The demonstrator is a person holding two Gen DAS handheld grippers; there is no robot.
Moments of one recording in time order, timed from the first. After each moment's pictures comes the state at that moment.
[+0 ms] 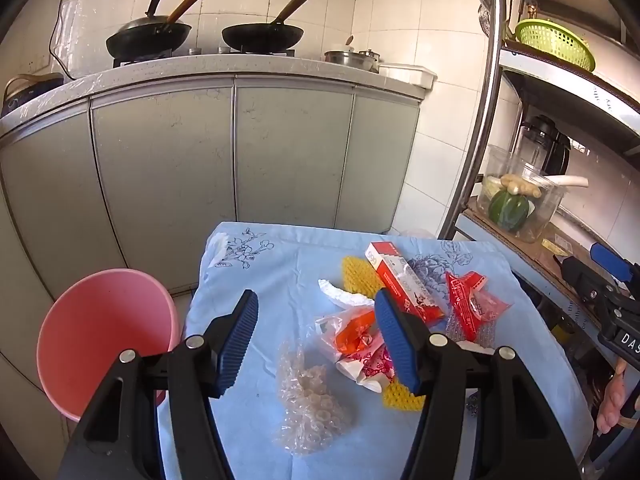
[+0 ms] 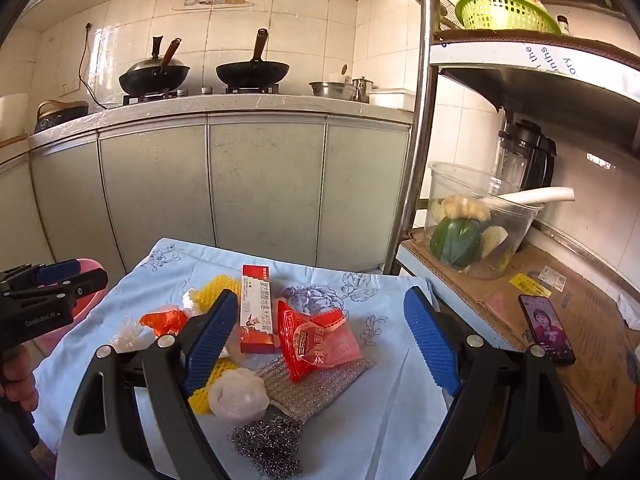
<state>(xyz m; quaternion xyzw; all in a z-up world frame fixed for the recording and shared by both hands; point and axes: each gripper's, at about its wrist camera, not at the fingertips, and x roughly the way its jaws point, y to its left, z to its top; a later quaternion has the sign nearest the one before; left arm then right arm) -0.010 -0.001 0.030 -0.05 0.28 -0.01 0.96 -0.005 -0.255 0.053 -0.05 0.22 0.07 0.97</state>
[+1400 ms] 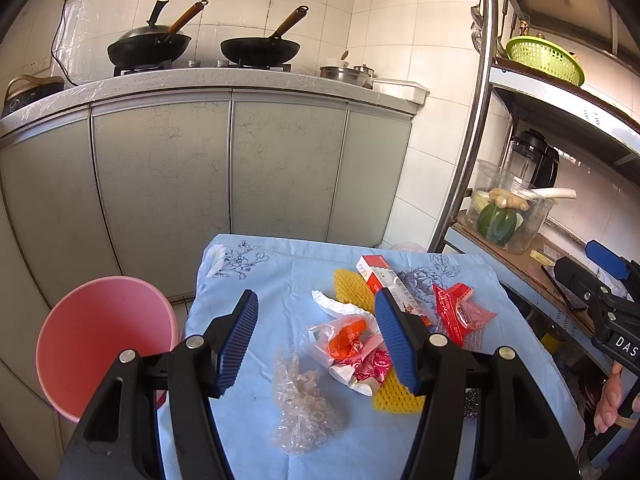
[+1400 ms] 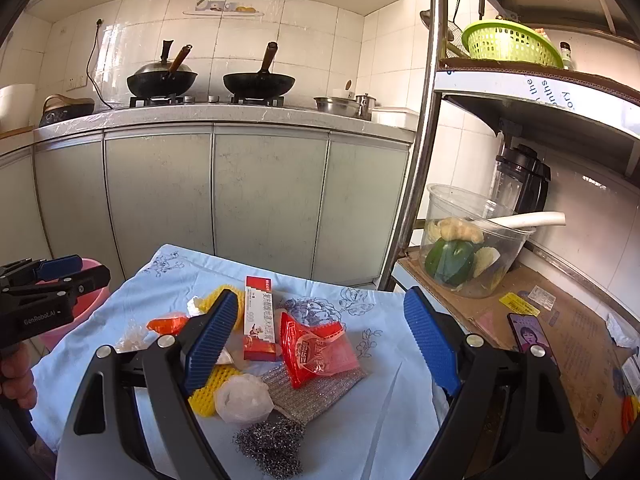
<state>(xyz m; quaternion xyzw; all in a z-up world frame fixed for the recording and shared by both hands) -0.025 0.002 0.039 -0.06 0.26 -0.02 0.96 -0.021 -0.247 0.064 -0.09 0.20 0.07 0.97</state>
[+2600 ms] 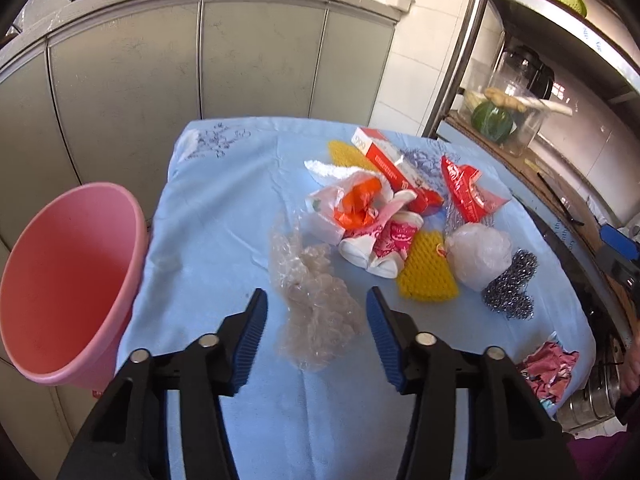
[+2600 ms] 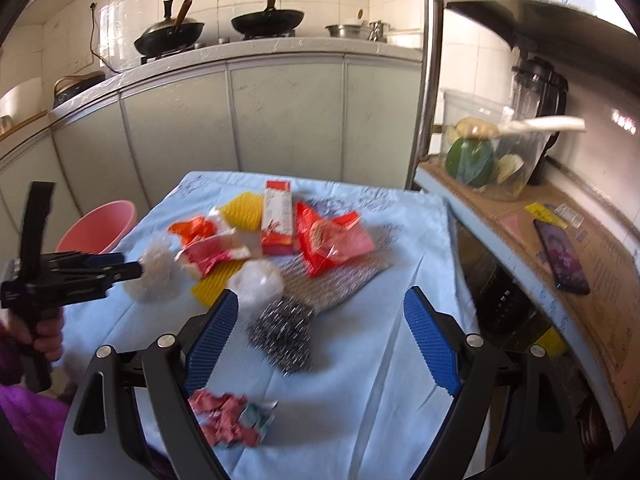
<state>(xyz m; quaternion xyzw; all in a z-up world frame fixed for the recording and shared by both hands) -0.016 0.012 -0.046 -0.05 0.42 -0.09 0.90 -0.050 -0.283 0.015 -0.05 0.35 0.13 0.93</state>
